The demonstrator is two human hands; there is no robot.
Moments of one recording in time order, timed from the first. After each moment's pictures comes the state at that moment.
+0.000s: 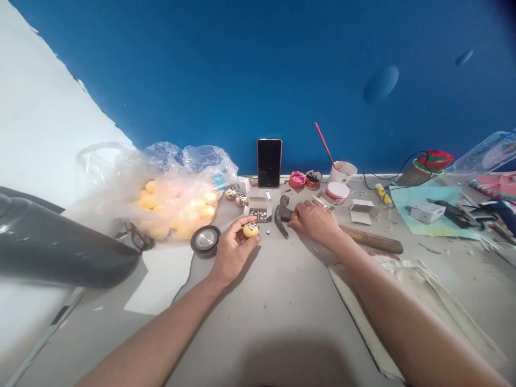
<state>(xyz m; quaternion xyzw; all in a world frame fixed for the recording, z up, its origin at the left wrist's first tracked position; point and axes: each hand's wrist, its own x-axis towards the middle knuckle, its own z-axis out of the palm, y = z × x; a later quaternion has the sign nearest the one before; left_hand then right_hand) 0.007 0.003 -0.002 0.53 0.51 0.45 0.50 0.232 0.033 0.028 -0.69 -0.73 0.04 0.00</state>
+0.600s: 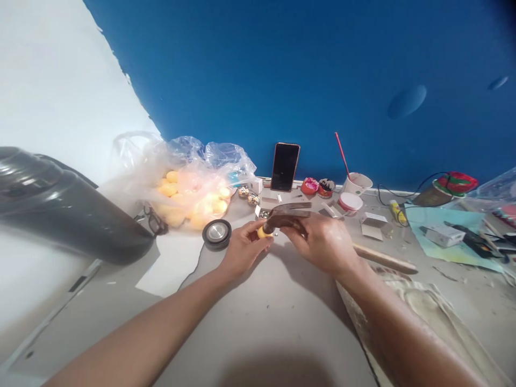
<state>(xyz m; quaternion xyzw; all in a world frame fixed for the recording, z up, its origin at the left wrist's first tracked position) 0.013 -0.002 0.003 0.51 0.48 0.46 0.54 0.210 -0.013 0.064 -0.55 -0.79 -0.04 0.25</state>
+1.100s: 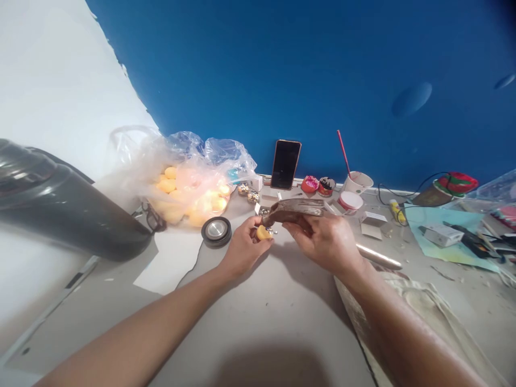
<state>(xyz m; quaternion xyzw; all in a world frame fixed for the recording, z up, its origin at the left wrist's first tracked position) 0.014 -0.005 0.003 0.56 0.51 0.43 0.49 0.212 -0.010 0.059 -0.53 -0.79 -0.07 0.30</state>
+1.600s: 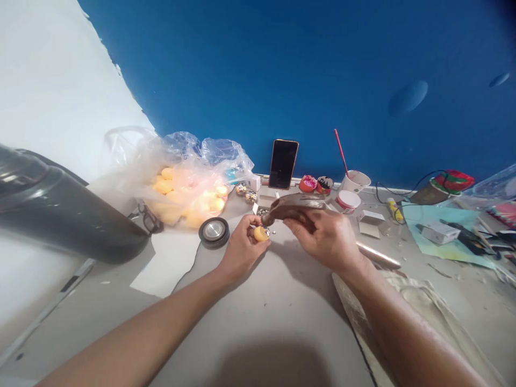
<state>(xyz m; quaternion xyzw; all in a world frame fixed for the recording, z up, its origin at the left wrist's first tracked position) 0.014 -0.005 0.000 0.58 0.52 0.44 0.44 0.211 -0.008 0.062 -0.55 -0.77 -0.03 0.33</state>
